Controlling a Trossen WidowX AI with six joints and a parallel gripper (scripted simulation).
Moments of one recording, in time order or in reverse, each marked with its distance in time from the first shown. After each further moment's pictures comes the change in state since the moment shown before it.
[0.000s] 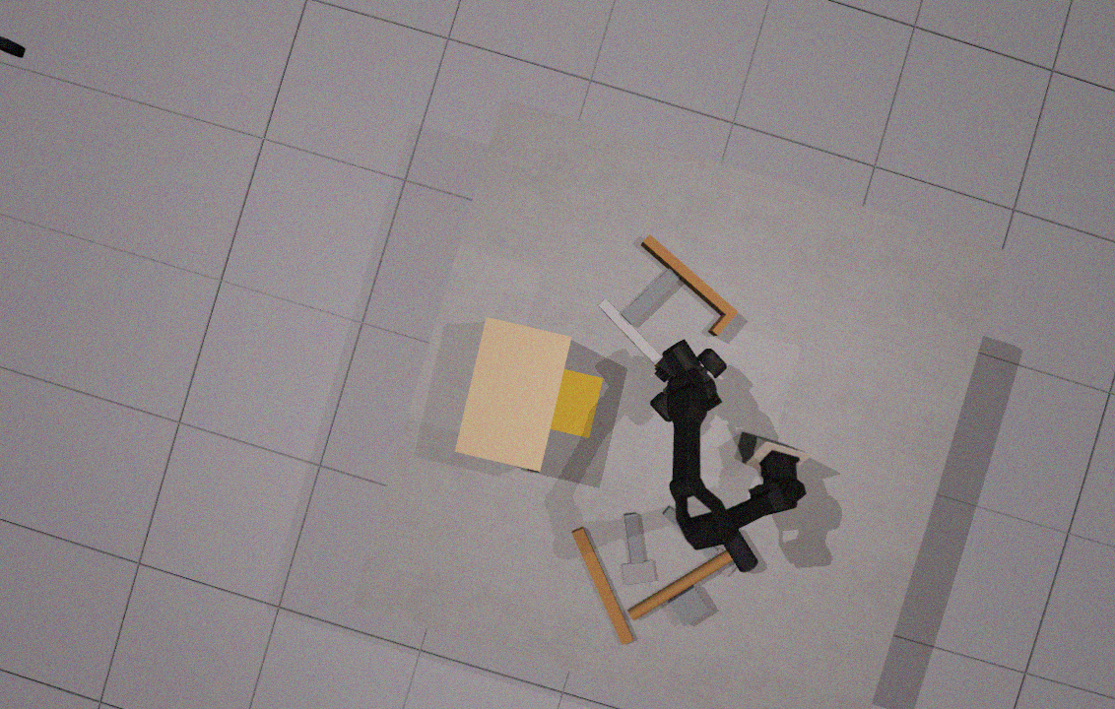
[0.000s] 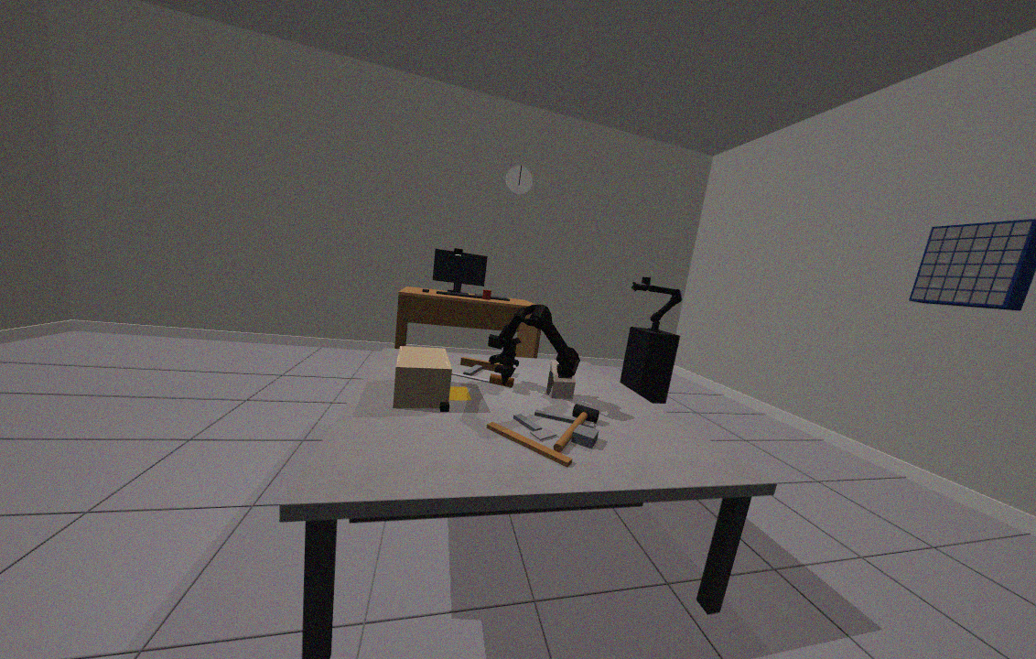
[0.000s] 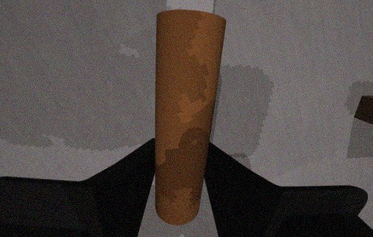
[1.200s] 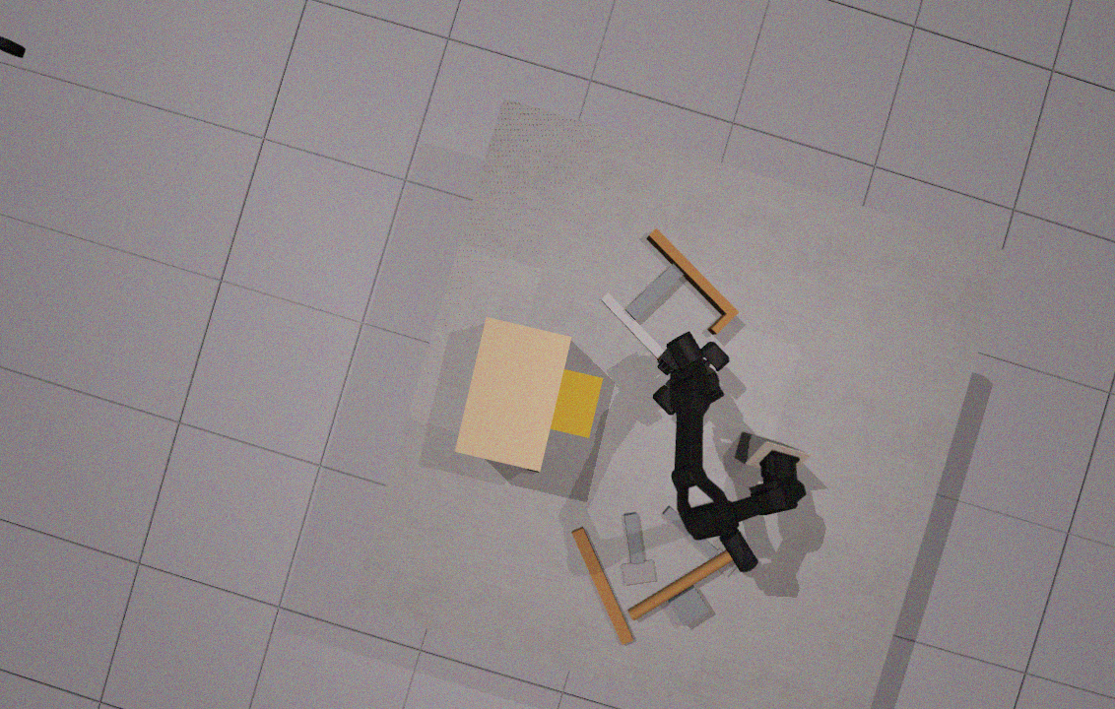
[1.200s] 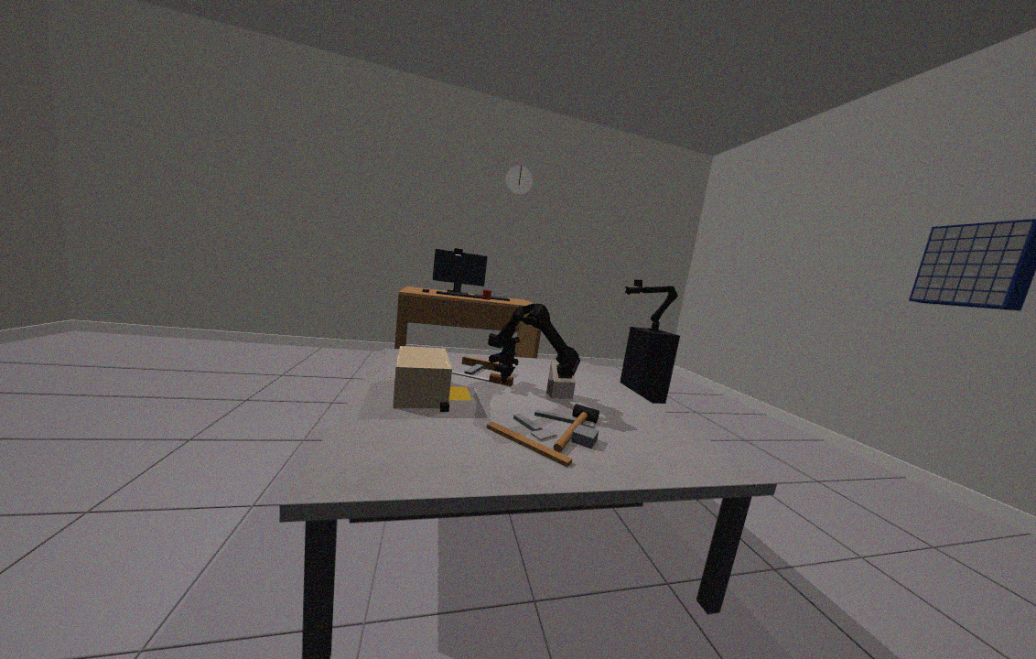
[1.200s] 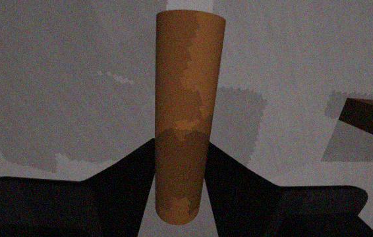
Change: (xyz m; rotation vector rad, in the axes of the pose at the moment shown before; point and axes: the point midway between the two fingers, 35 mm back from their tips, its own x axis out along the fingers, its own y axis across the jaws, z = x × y) arm 0.000 -0.015 0.007 0.001 -0.001 0.000
